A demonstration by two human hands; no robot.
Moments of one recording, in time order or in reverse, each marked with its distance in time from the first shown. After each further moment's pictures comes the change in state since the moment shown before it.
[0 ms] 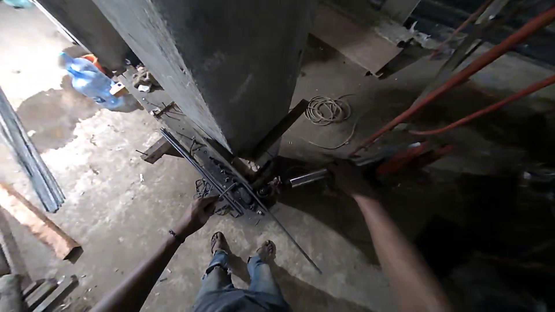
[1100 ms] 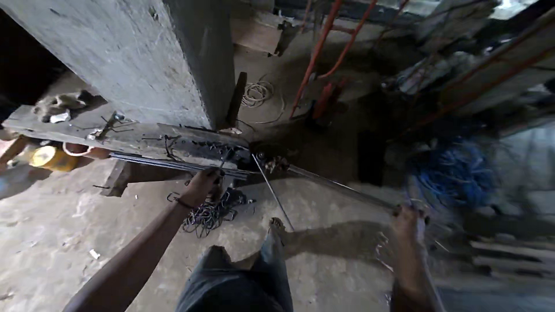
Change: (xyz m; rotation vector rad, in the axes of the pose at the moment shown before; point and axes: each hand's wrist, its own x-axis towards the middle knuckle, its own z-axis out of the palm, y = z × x) left_hand 0.029 -0.009 -0.043 -0.423 -0.375 -0.065; right_hand -0.461 -0.171 0.150 0.223 0.392 1.305
